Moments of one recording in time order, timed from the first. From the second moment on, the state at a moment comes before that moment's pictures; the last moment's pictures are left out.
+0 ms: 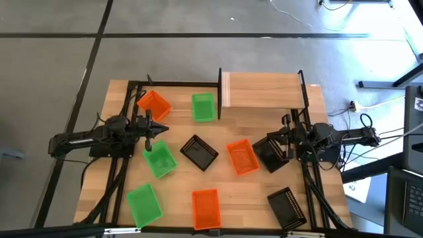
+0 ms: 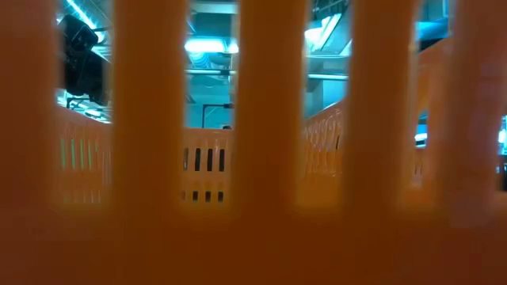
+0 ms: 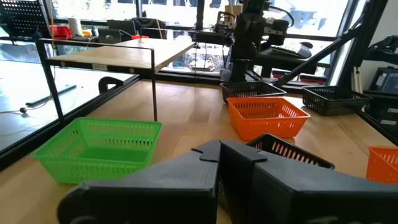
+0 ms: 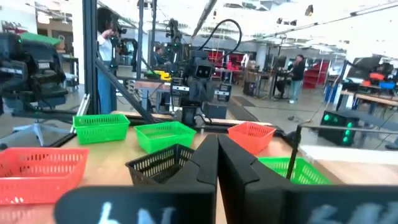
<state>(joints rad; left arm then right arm) 0.20 0.01 0.01 0.02 0.03 -0.07 0.13 0.01 0.01 0.15 0.15 -0.08</state>
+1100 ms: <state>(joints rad) 0.20 0.01 0.01 0.02 0.03 -0.07 0.13 0.63 0.68 -0.58 0.21 0.14</state>
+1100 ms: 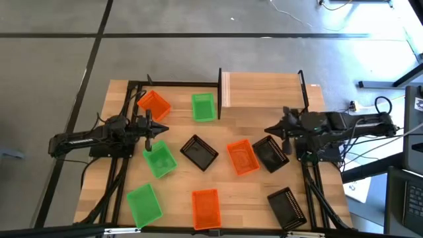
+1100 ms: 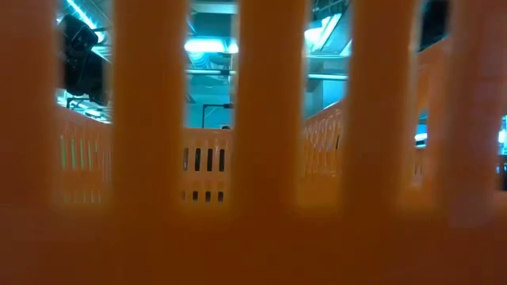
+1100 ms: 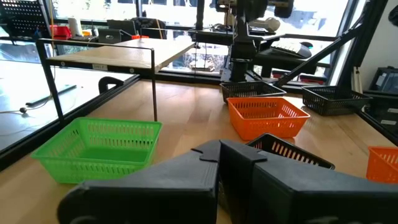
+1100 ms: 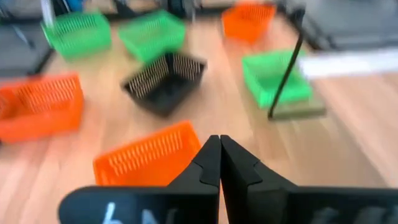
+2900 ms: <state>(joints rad) 0.20 0.24 0.31 -0.21 0.37 -0.09 -0.09 1.14 0.81 -1.23 0.13 0.96</state>
